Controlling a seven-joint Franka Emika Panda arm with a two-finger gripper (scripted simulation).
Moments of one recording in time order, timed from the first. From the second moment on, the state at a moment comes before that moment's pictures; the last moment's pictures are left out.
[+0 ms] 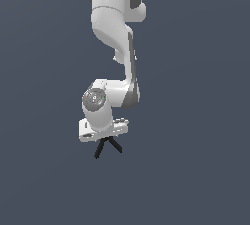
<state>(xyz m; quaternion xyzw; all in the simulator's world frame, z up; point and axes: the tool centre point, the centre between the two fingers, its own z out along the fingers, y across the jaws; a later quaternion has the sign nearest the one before) 0.074 -0.086 0.042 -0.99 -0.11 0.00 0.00</state>
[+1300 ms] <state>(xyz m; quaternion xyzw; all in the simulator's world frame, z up) -0.037 -0.152 0.258 -0.99 -0.11 0.00 0.00</state>
